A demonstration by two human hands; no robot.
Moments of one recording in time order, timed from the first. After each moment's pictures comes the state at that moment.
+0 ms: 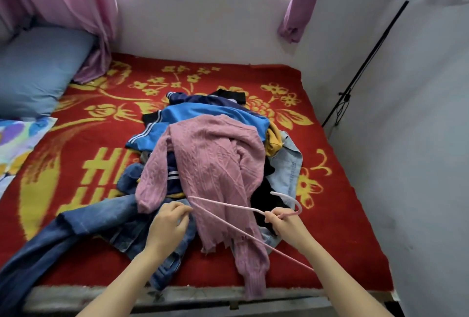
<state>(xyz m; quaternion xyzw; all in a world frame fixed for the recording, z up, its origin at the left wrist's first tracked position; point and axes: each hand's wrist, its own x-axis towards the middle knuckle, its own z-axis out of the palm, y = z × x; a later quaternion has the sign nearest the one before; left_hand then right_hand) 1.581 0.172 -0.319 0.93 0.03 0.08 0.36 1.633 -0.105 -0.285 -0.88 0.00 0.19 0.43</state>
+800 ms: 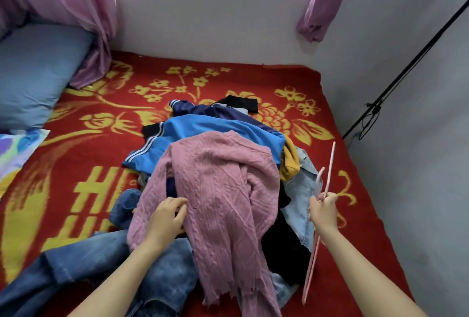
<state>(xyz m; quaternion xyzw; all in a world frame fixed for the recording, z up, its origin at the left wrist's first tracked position) 1.749 0.218 -0.340 0.91 0.13 0.02 0.39 1.838 -0.119 -0.316 -0.85 0.27 0.00 0.45</state>
